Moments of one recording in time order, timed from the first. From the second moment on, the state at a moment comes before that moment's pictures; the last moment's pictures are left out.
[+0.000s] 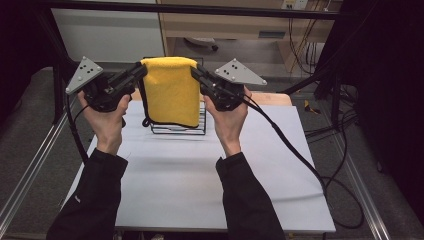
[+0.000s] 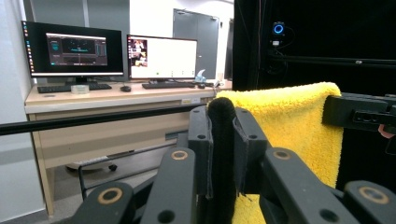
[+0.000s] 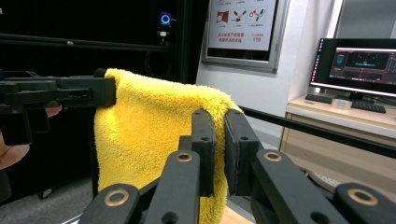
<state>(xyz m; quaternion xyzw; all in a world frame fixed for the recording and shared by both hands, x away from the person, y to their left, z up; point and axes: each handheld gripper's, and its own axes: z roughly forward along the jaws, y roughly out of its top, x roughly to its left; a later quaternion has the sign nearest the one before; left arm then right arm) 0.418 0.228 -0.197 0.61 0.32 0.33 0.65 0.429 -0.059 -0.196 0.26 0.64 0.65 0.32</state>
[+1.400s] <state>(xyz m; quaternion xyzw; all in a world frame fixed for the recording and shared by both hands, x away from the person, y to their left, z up) 0.462 0.233 -0.142 0.59 0.31 0.36 0.65 0.472 -0.045 -0.142 0.25 0.62 0.66 0.35</state>
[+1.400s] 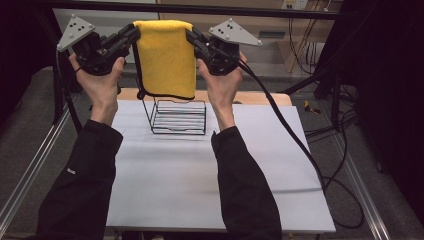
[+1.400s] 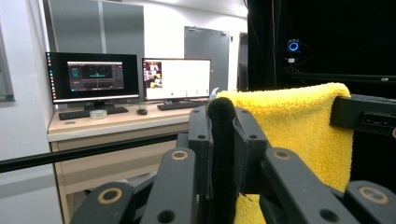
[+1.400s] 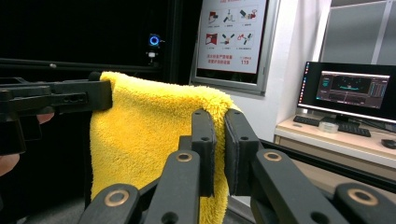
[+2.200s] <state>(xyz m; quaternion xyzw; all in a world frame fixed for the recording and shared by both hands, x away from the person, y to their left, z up) 0.496 0.228 -0.117 0.59 0.32 0.38 0.64 0.504 -0.043 -0.122 0.26 0.60 0.66 0.36</state>
